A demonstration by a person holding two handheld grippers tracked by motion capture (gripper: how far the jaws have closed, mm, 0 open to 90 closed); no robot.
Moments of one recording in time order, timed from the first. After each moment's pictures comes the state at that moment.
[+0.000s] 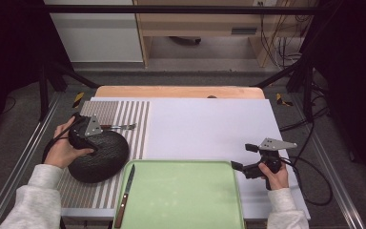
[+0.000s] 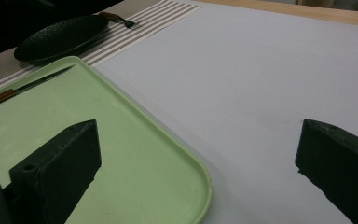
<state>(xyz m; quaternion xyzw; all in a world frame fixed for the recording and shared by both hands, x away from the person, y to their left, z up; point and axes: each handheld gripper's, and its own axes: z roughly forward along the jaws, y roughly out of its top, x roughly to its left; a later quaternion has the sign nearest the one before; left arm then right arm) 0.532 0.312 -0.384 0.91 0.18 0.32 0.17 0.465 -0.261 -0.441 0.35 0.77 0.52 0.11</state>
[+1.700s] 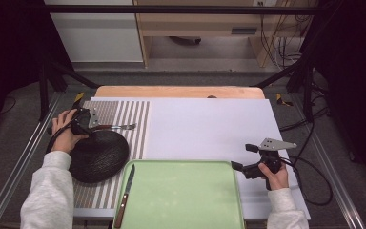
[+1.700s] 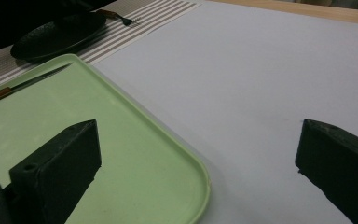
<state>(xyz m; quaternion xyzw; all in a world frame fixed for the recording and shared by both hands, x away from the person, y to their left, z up) 0.609 0.354 -0.430 0.92 0.11 0.36 0.05 0.465 -0.261 -0.442 0.35 0.77 0.52 0.12</state>
